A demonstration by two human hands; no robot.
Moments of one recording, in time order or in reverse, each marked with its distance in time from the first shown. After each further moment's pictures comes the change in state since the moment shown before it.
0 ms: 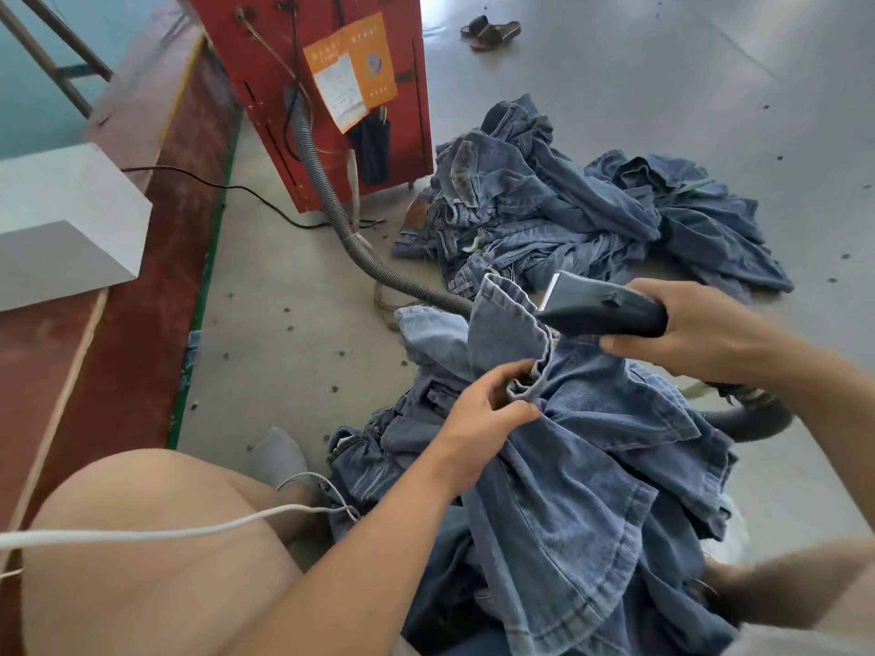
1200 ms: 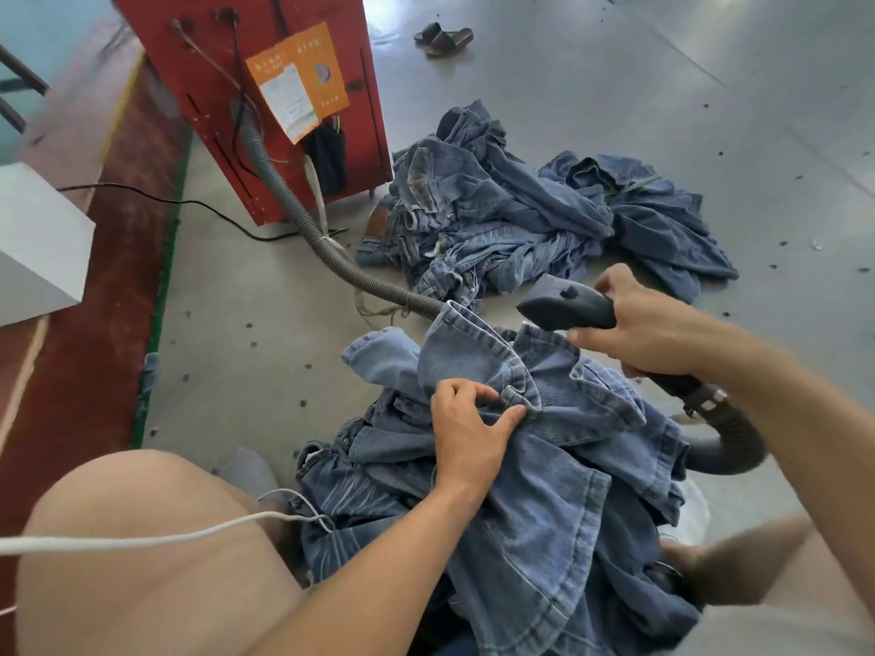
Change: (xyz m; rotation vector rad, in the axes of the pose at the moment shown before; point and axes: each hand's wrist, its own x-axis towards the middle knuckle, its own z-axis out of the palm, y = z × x) left_hand 0.021 -0.040 0.039 0.597 0.473 0.204; right_hand 0.005 0.024 0.003 0.054 -0.057 0.267
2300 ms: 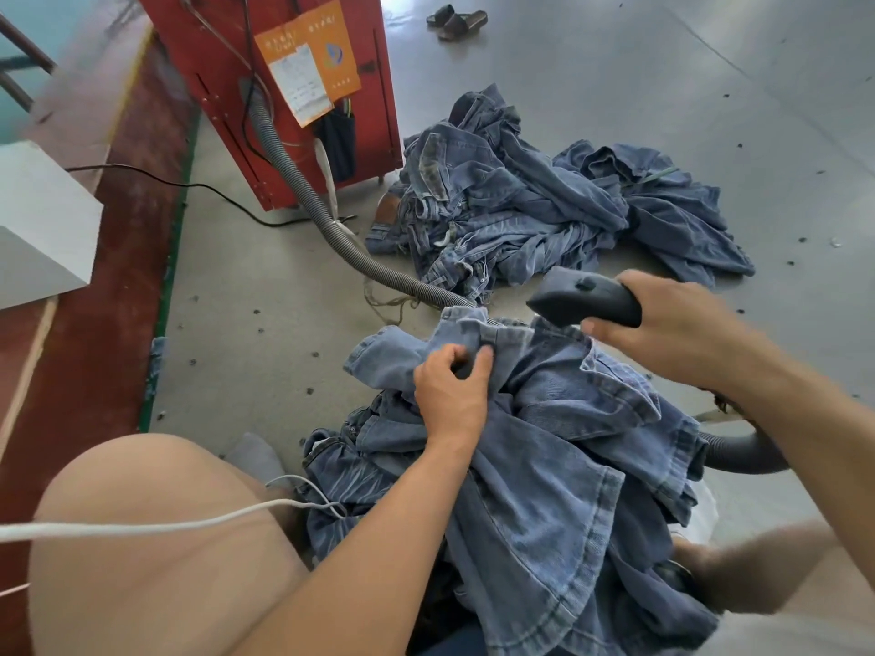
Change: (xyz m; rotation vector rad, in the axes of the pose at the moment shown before) left_hand 0.036 0.001 -0.019 -0.171 0.153 -0.153; right_hand -0.022 -0.013 0.006 -0.204 0.209 -0.138
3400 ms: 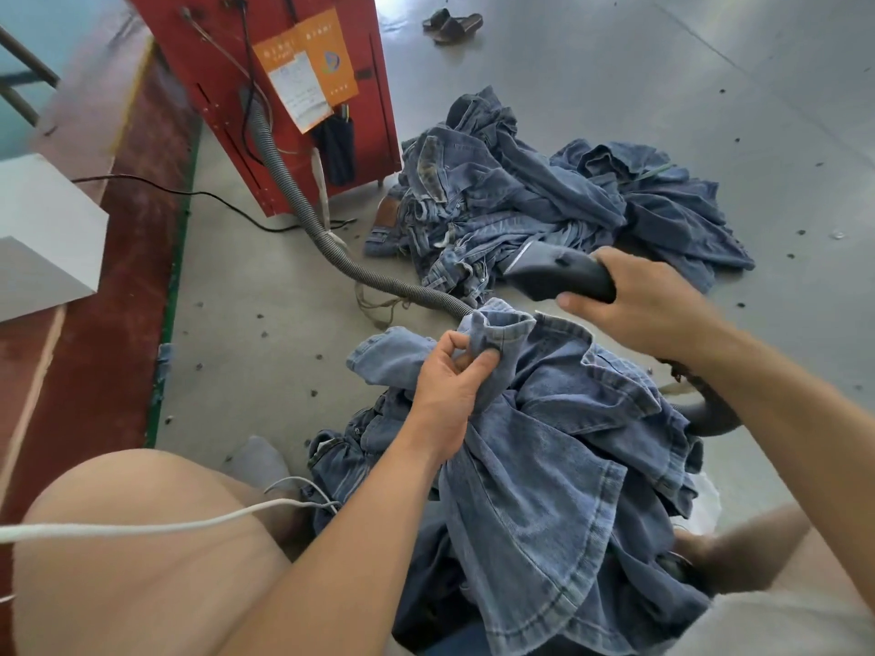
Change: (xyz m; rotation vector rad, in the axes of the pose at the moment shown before) left_hand 0.001 0.012 -0.021 -0.656 -0.426 -0.201; right_hand 0.020 -0.007 0.006 0.130 0.066 -0.079
